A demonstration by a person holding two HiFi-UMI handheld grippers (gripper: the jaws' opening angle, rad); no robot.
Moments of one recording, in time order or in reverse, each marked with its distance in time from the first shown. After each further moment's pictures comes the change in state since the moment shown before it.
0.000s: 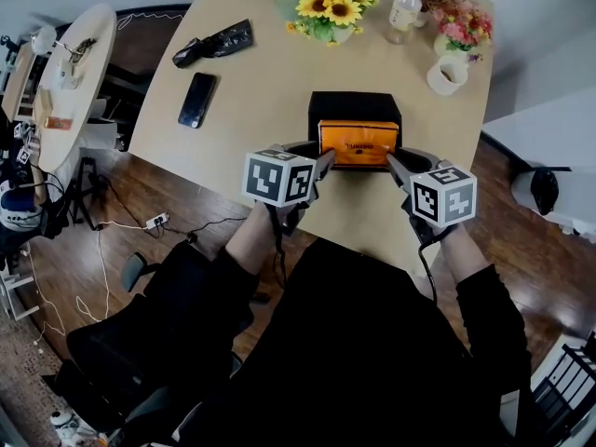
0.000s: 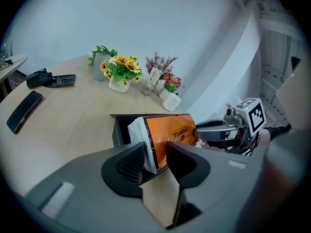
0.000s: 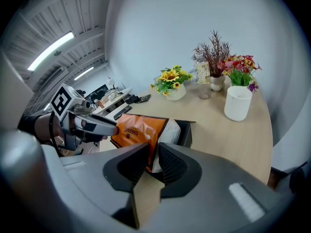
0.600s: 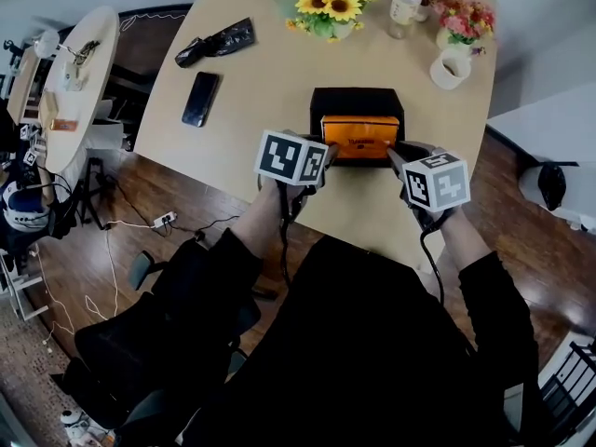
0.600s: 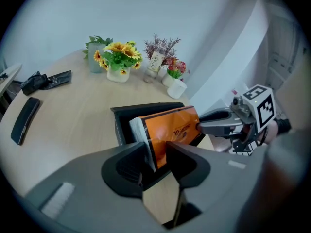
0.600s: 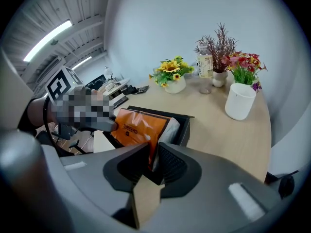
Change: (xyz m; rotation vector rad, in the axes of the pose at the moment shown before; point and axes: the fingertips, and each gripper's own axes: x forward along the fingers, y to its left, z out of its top) left arm 0.017 0.010 -0.008 0.046 0.170 0.060; right arm 0.016 -0.009 -0.011 -0.045 0.107 -0.050
